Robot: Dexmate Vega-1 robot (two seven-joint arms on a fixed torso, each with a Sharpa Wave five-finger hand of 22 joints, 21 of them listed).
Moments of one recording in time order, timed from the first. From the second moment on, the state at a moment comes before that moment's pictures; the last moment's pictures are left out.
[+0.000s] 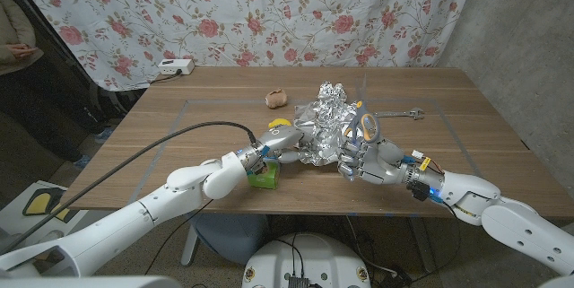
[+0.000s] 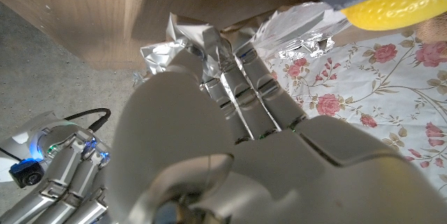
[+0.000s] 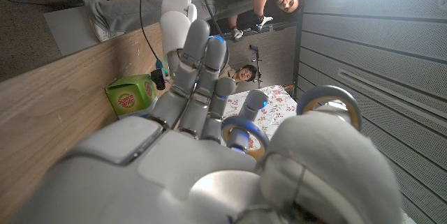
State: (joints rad) left arm 0.89 0.79 0.69 -1.73 0.70 -0.38 0.28; left_hand 1.33 0.14 0.30 -0.17 0.18 0.82 -0.11 0.28 0.24 0.80 -0.20 0.44 0.55 0.97 -0.20 0.39 0.30 0.86 -0.15 0.64 0.26; right arm -1.43 -0.96 -0.18 -2.02 1.21 0.02 0.77; right_hand 0.70 0.00 -0.23 0.08 0.26 0.41 -0.07 1.55 1.22 0.41 0.00 1.44 1.18 0.72 -0.07 0.89 1.13 0.69 -0.06 1.35 0.19
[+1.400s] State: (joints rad) left arm 0.83 0.77 0.64 -1.72 0.66 -0.39 0.22; left_hand 1.35 0.14 0.29 -0.16 0.17 0.83 -0.11 0.28 0.25 0.80 -0.20 0.45 0.58 0.98 -0.20 0.38 0.29 0.83 -0.15 0.67 0.26; right arm -1.44 -1.00 -0.21 -2.04 1.19 0.00 0.75; right_hand 0.72 0.00 -0.30 0.11 0.26 0.41 -0.07 1.49 1.19 0.41 0.00 1.42 1.16 0.72 -0.07 0.86 1.14 0.69 -0.06 1.32 0.19
